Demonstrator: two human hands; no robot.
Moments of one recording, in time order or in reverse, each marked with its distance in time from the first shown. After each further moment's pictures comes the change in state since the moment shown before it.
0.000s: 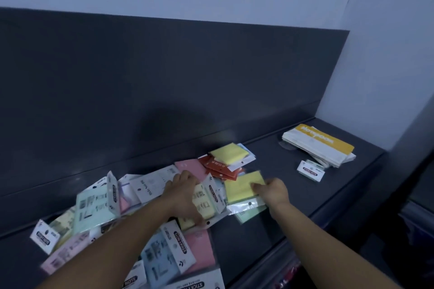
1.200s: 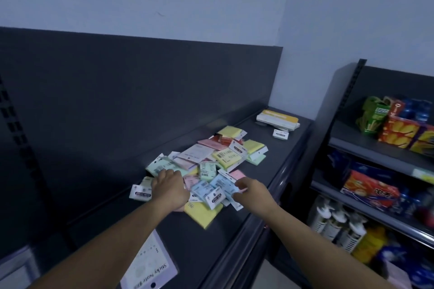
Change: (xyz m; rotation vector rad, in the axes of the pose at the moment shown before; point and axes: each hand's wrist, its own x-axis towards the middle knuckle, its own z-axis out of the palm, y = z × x) left_hand -0.185 -0.151 -0.020 -0.028 0.168 0.089; right_hand -0.315 -0.040 0.115 -0.345 0.054 -0.219
